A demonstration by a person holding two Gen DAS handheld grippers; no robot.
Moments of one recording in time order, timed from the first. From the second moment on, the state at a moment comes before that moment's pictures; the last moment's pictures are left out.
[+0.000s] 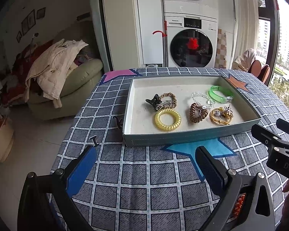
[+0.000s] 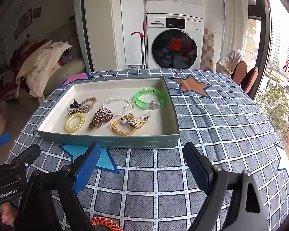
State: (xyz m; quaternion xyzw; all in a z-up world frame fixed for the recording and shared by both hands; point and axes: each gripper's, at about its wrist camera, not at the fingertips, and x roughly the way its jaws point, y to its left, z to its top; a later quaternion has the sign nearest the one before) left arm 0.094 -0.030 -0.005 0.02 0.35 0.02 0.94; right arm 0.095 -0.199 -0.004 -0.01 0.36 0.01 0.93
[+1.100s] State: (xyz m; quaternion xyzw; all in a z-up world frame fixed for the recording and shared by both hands) left arm 0.095 -0.029 -0.006 0.02 0.35 0.02 0.94; right arm 0.096 -0.199 -0.002 -0.01 0.35 0.01 0.94
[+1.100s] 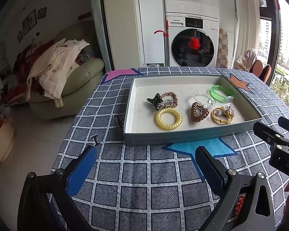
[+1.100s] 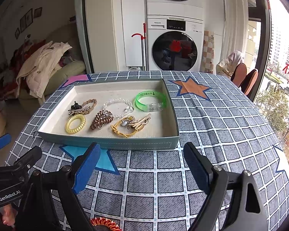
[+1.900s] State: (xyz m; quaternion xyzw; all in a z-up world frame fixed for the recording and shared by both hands) left arm 0.094 -0.028 -0.007 0.02 0.35 0.03 0.94; right arm 0.096 -0.198 -0.001 -0.01 0.35 0.01 0.94
